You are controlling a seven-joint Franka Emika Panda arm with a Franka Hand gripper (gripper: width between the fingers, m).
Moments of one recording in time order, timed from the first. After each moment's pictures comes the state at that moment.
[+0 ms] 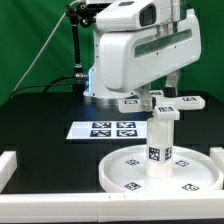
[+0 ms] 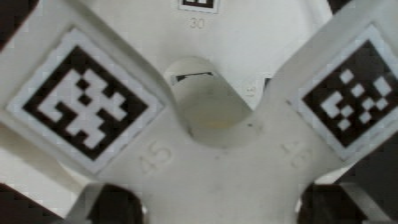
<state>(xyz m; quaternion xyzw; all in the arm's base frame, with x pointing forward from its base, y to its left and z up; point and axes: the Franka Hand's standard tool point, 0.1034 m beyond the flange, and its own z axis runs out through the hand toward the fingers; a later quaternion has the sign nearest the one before) 0.566 0.034 0.123 -0.92 -0.38 0.00 0.06</state>
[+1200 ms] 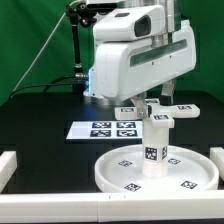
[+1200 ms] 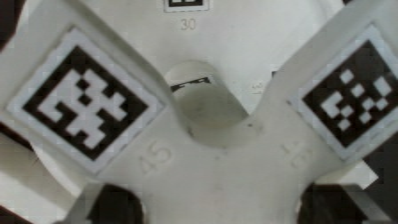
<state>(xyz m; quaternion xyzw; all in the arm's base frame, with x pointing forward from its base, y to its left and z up) 0.560 0.030 0.109 -0.92 -0.38 -0.01 0.05</state>
